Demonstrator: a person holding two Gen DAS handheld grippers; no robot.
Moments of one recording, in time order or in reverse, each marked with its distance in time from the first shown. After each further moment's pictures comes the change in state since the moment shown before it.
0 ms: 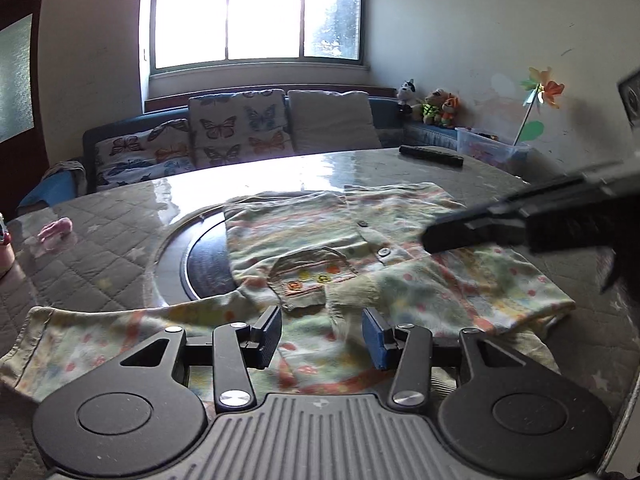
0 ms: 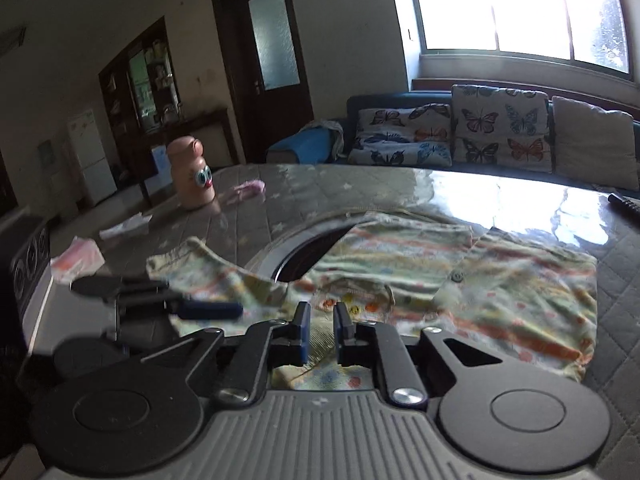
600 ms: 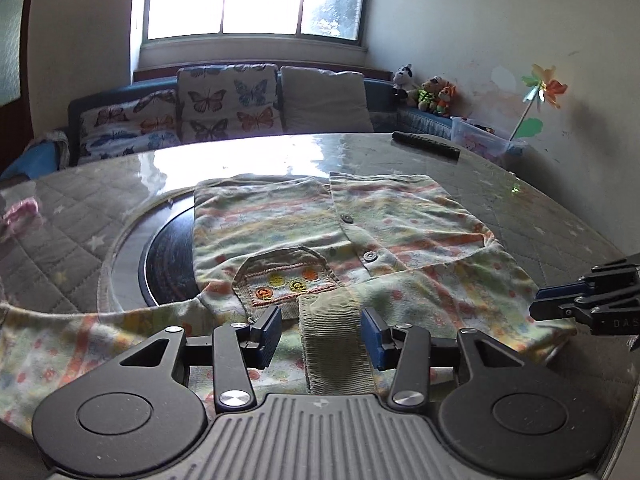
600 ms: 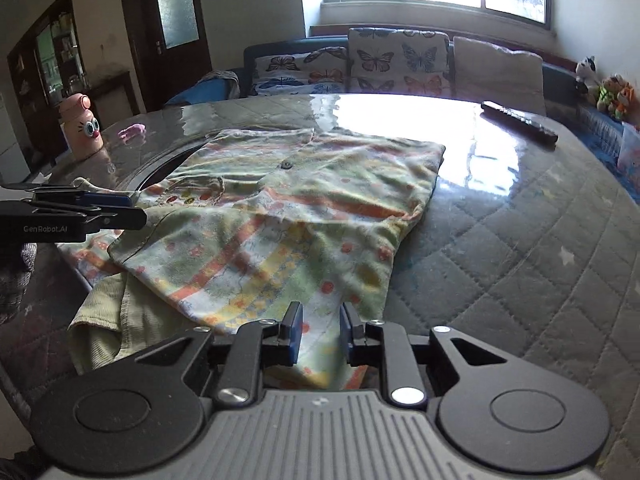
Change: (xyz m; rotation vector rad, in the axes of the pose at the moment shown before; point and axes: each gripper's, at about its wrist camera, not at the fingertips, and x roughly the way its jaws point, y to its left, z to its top) left arm 0.046 -0.003 0.015 -0.073 0.084 -0.062; right arm -0.038 -0.086 -0.063 0.110 0.124 -0.269
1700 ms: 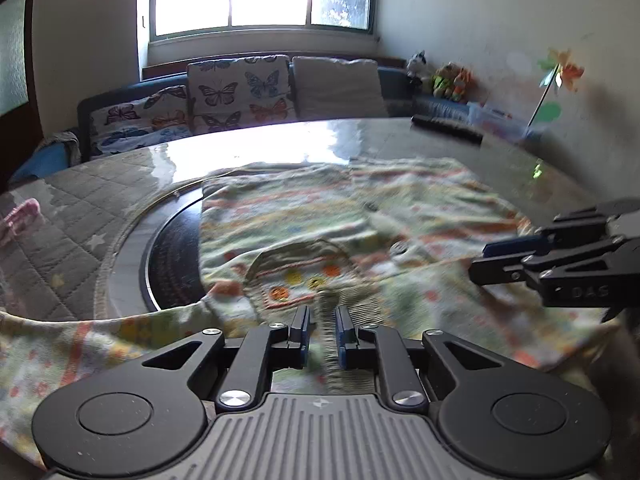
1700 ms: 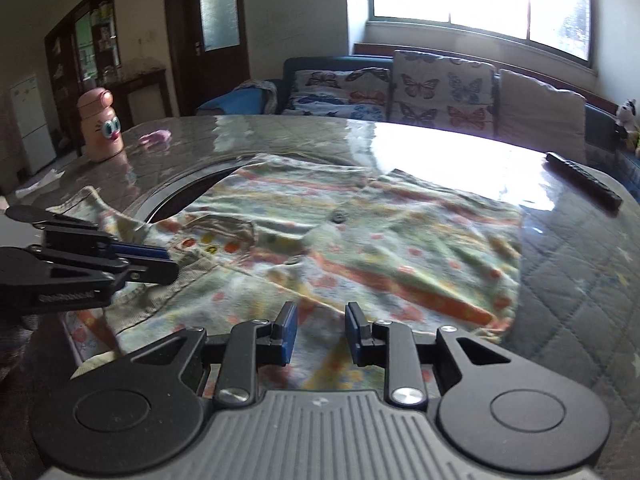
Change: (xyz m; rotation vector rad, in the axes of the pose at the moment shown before) left arm 0.030 0.000 -0.004 0.051 0.024 0.077; right arm 0.070 0.043 0.042 -0.128 -0.031 0.081
